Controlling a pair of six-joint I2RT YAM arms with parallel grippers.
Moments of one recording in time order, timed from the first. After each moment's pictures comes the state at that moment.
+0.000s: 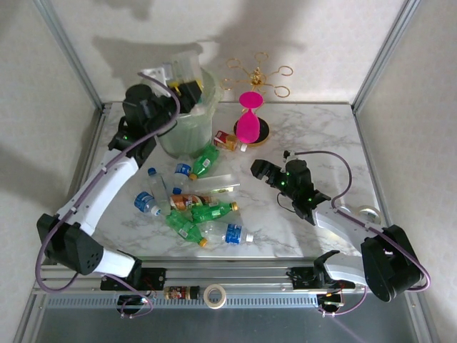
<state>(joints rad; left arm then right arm) -0.32 1.45 1.45 0.01 0.15 -0.49 0.51 1.22 0.55 0.25 -0.08 0.80</state>
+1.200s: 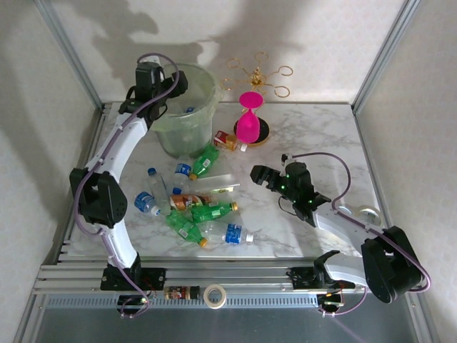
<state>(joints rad) -0.18 1.83 1.80 -0.31 -0.08 -0.42 0.51 1.22 0.54 0.21 -0.10 0.71</state>
